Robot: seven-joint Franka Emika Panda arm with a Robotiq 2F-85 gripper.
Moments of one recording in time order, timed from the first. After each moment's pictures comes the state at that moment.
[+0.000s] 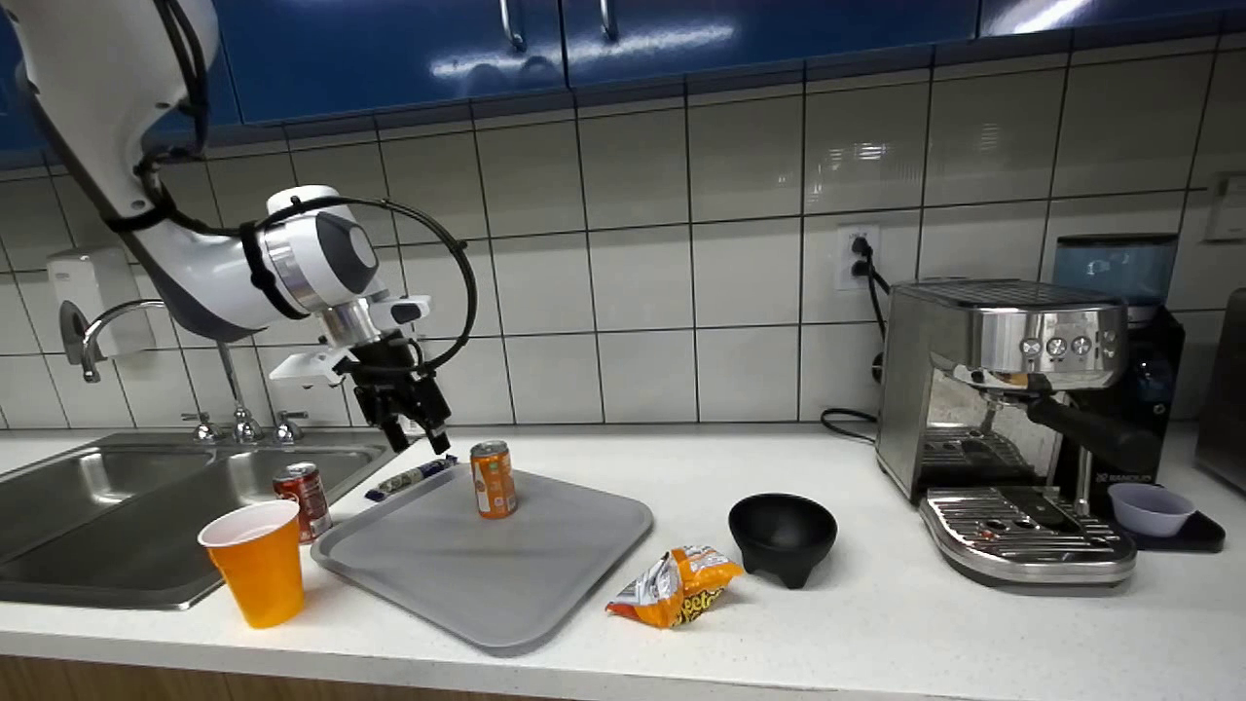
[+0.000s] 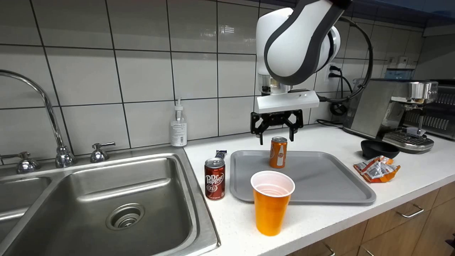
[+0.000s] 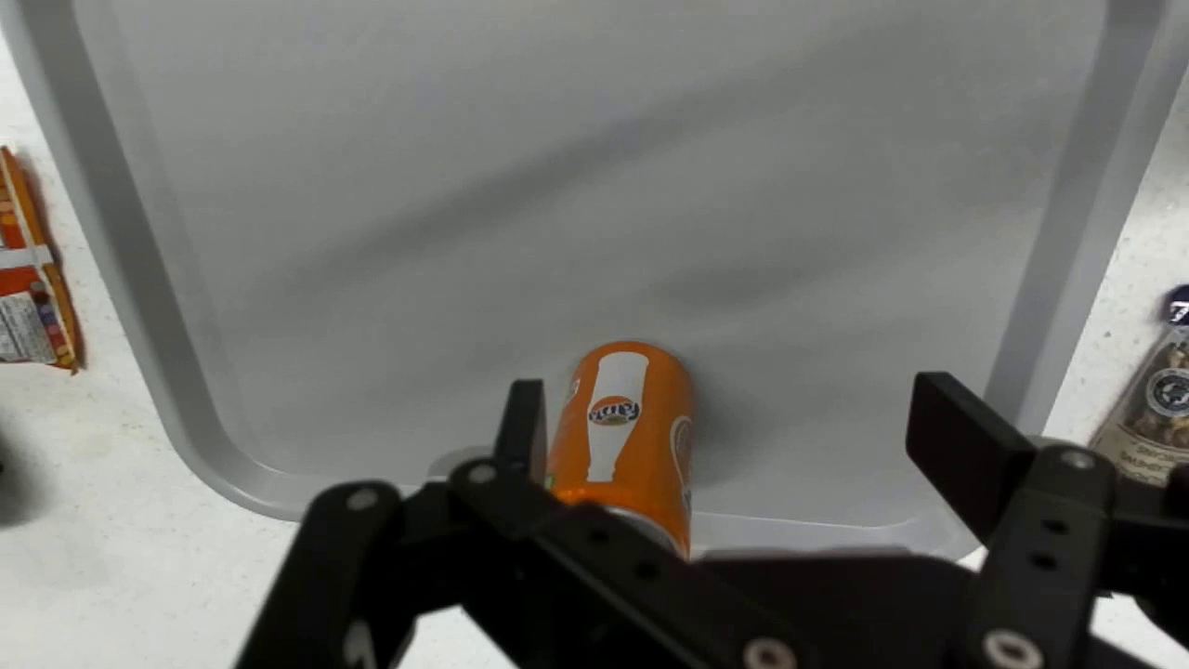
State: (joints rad) arm 0.36 0.27 -0.15 -2.24 -0.34 2.57 0.75
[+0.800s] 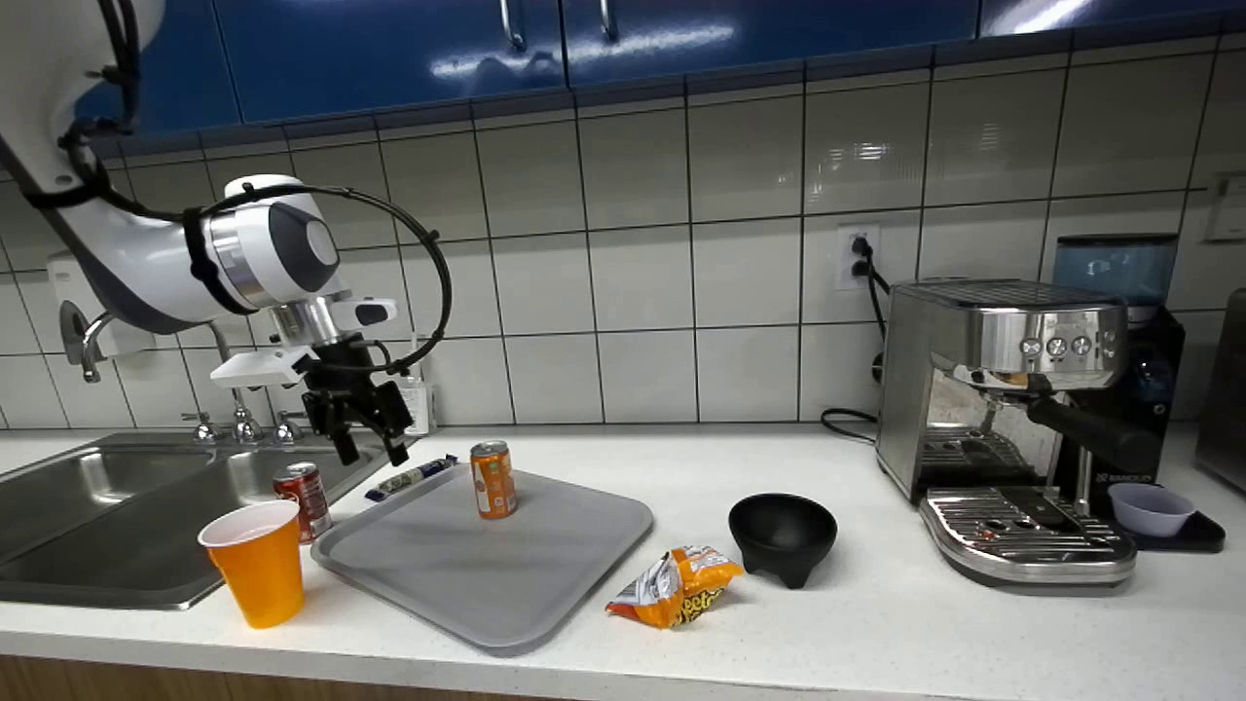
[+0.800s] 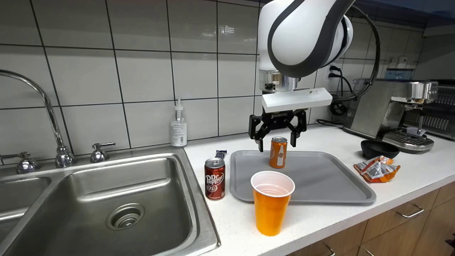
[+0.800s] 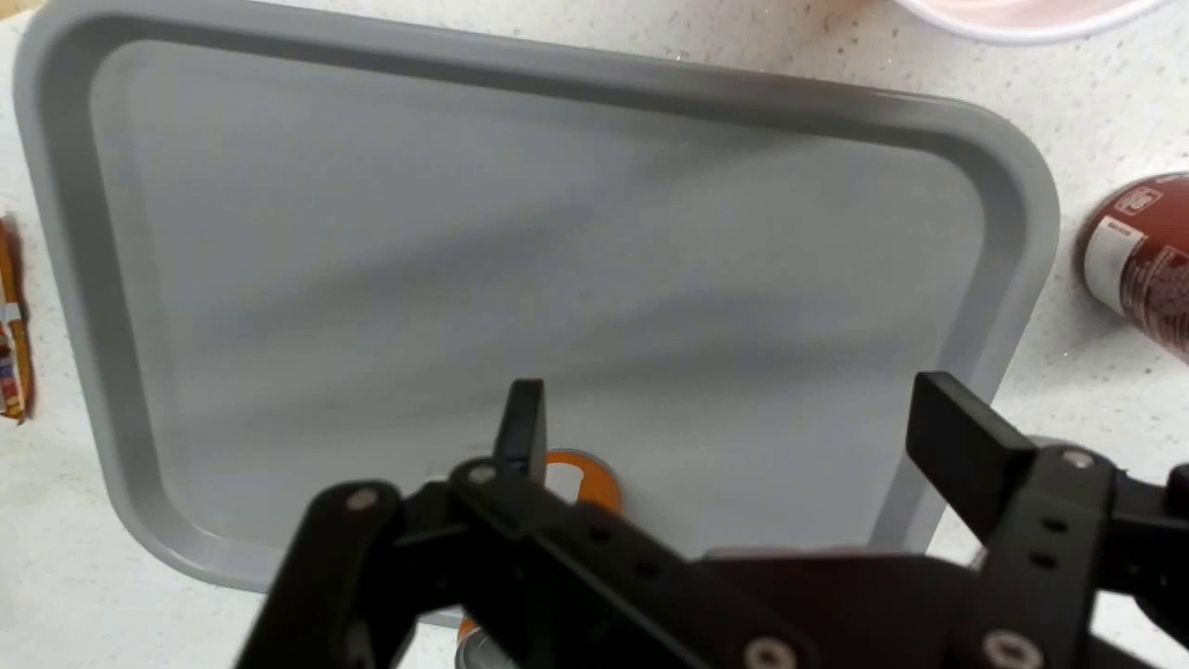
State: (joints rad) arm 0.29 0.17 -0.02 -2.36 -0.27 2.55 0.63
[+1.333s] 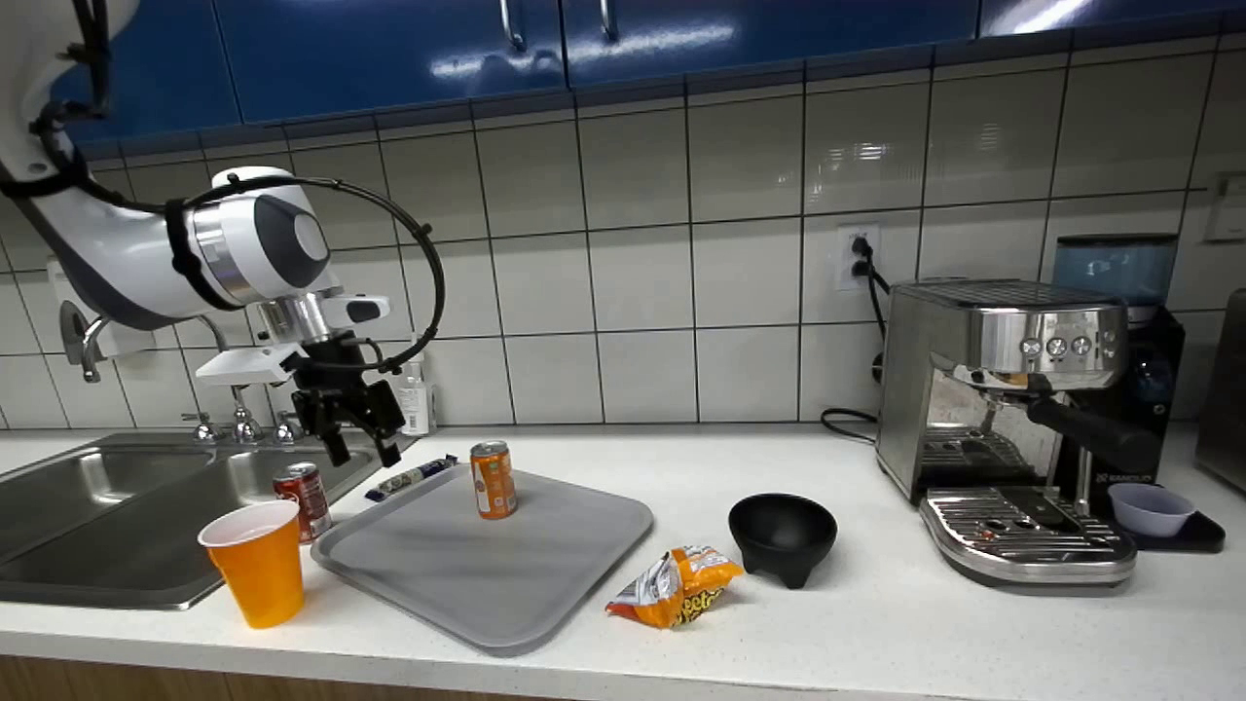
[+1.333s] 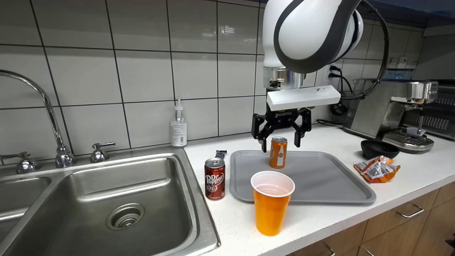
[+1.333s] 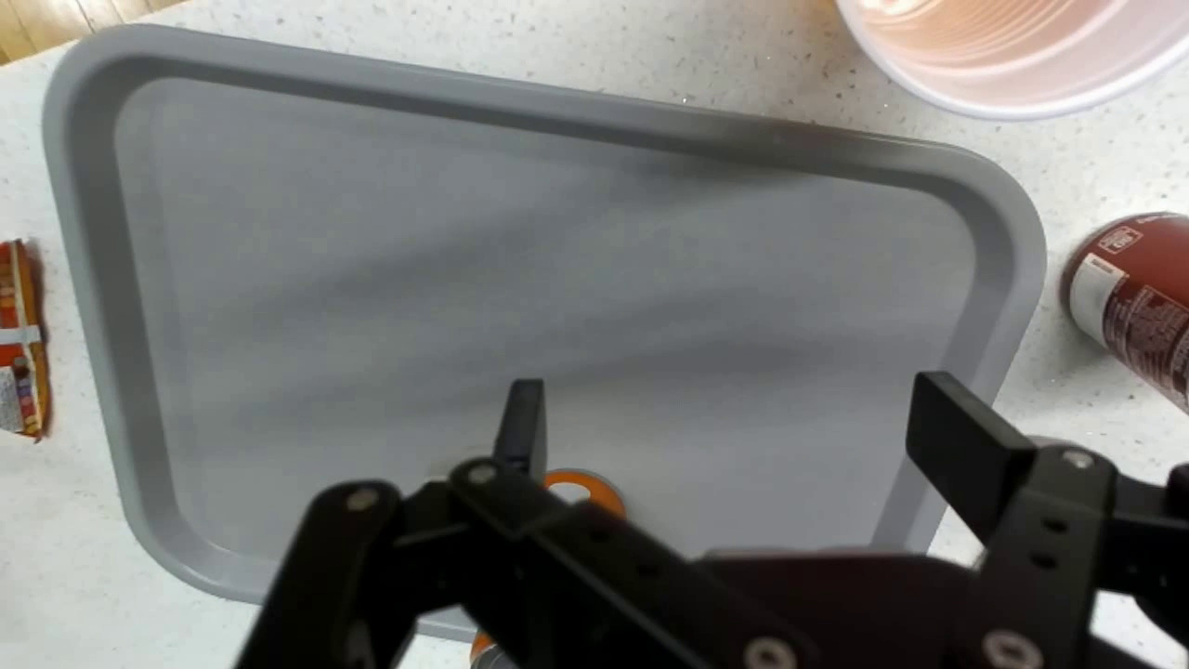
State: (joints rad) arm 0.28 0.12 0.00 -2.41 -0.26 2.55 0.62
